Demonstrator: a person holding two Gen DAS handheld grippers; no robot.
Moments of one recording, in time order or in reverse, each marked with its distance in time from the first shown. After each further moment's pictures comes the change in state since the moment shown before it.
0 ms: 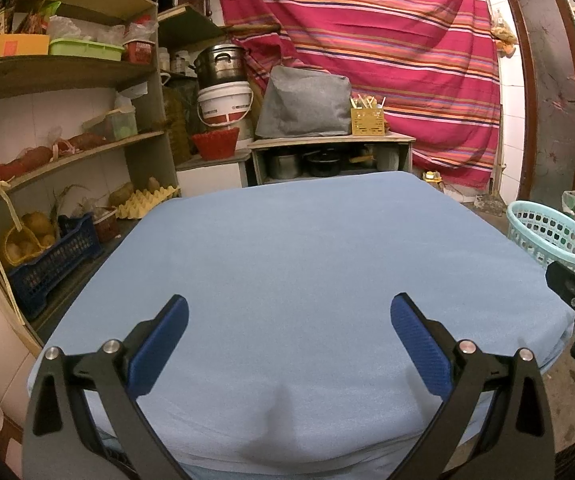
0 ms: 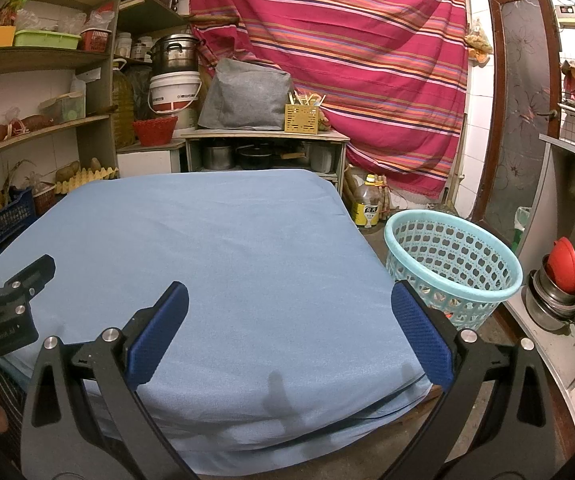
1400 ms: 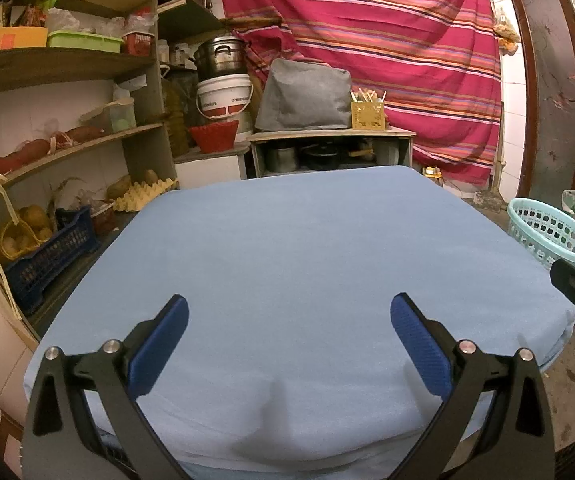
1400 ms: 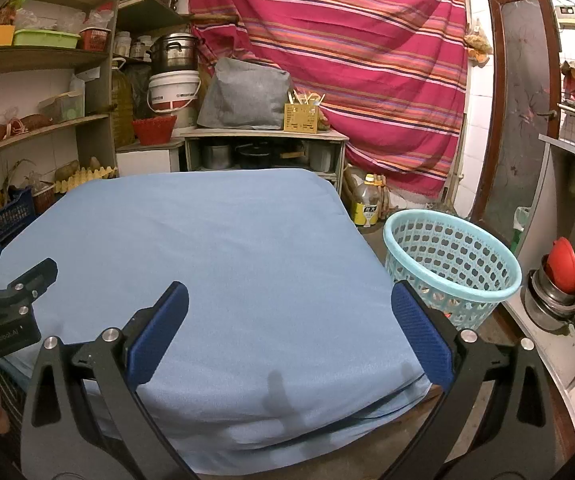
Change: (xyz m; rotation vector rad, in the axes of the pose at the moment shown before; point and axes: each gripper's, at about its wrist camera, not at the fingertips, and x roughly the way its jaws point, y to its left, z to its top) left arm 0.004 0.003 -0.002 -0.005 0.023 -0.011; right arm 0.000 -0.002 0.002 0.001 0.003 0.000
